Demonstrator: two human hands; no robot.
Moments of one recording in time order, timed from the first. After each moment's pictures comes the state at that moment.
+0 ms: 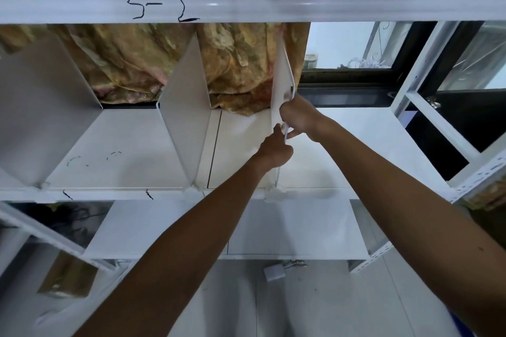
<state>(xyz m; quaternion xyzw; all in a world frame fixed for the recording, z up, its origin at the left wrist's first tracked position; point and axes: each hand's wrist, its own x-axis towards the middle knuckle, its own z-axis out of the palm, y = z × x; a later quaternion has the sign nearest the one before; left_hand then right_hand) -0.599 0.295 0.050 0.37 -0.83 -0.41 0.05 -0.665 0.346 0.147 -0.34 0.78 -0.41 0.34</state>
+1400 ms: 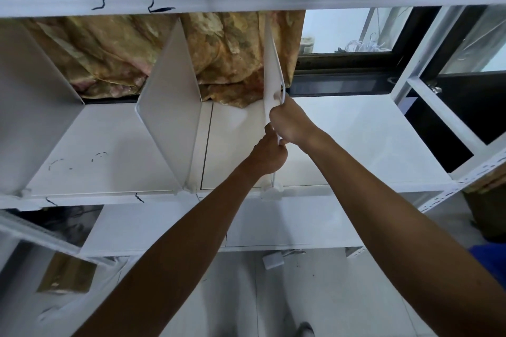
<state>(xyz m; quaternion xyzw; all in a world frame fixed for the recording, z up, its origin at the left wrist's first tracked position) -0.597 0.291 0.048 0.36 -0.84 -0.41 0.07 -0.649 0.338 0.136 -0.34 0.81 -0.38 0.30</state>
